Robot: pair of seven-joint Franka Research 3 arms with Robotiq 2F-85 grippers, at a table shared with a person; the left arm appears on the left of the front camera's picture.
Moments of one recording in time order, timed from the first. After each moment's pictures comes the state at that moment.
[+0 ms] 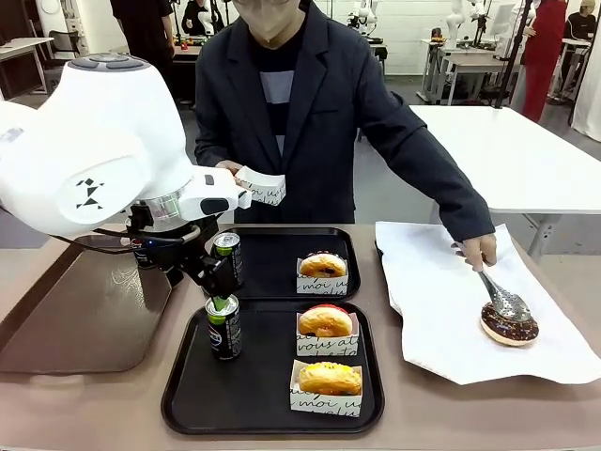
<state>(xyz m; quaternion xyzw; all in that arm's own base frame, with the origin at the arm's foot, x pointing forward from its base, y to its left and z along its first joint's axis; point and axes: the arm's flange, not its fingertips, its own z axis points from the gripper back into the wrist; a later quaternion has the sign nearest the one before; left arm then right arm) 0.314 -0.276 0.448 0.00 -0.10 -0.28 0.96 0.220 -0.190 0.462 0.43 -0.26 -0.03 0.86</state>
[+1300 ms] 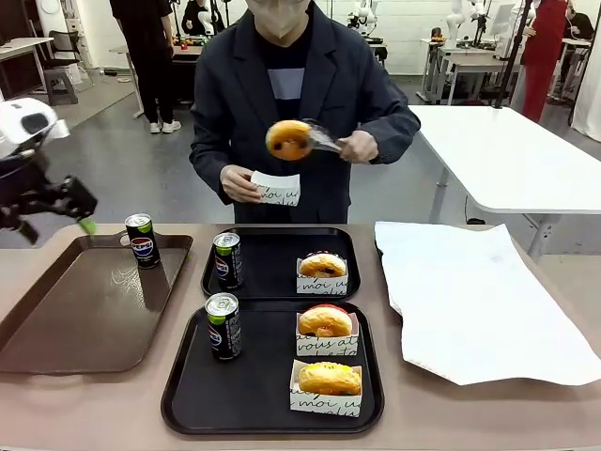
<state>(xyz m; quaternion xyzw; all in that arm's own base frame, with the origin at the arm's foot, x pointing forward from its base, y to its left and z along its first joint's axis) 0.373 -0.017 0.485 -0.04 -0.11 0.05 0.99 0.220 -0.190 0.462 0.43 -0.26 -0.03 0.86</state>
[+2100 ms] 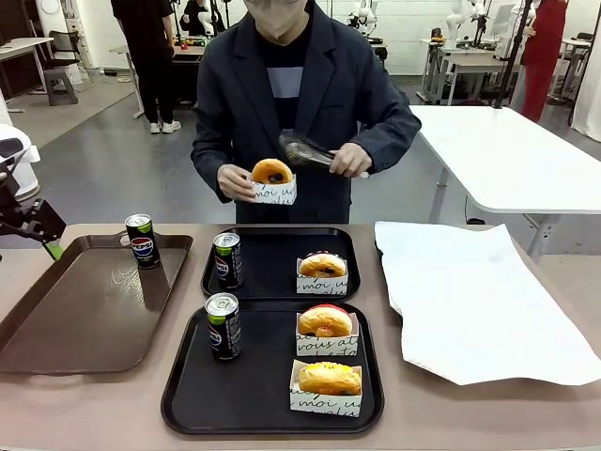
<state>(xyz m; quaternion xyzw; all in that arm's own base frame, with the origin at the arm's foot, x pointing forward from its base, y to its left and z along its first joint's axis) 0.365 0.004 0.471 -0.03 -0.09 0.07 0.99 0.220 -0.190 0.462 0.43 -0.26 -0.03 0.86</state>
